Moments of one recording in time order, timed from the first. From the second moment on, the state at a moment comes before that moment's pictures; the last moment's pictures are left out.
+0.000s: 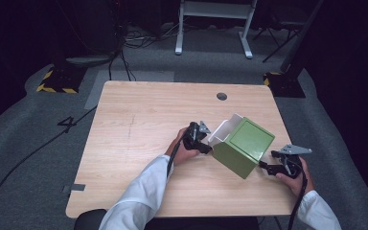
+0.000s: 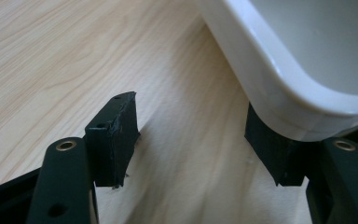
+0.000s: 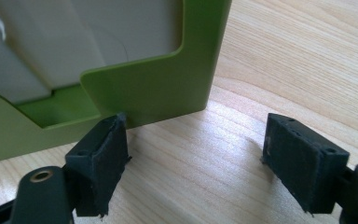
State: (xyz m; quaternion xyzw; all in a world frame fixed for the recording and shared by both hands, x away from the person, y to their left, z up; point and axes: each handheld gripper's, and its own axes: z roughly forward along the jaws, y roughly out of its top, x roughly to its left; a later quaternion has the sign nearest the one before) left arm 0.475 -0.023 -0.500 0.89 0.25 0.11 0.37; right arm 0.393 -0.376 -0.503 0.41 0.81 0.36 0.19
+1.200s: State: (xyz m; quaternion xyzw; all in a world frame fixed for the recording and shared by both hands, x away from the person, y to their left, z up) left arm 0.454 -0.018 -0.486 0.92 0.16 0.13 0.34; right arm 0.394 -0.377 -0.503 0.42 0.81 0.36 0.19
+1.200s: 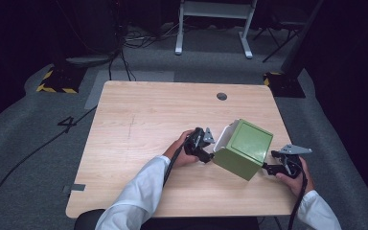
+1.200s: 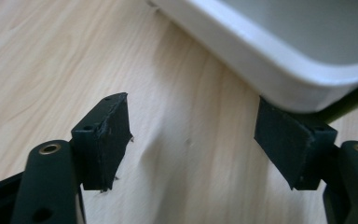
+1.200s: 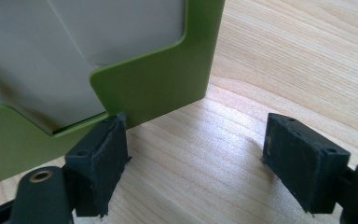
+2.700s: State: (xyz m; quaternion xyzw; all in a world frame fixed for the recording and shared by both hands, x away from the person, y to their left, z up) left arm 0.387 0.176 -0.491 0.88 0.31 0.20 0.31; right arm 0.393 -0.377 -0.504 0.41 0.81 0.36 0.19
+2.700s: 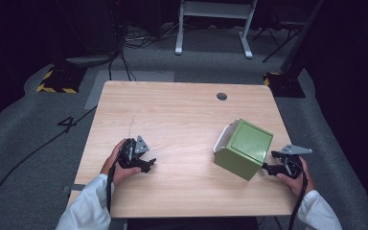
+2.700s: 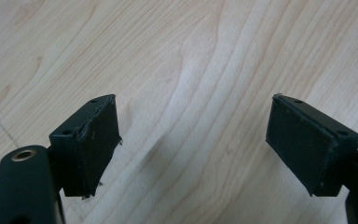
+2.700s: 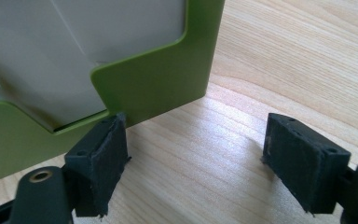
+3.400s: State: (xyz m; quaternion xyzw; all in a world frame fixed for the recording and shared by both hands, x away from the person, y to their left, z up) left arm 0.362 0.217 -0.504 0.84 0.39 0.15 0.34; right arm 0.394 -0.377 -0.504 0.41 0.82 0.36 0.19
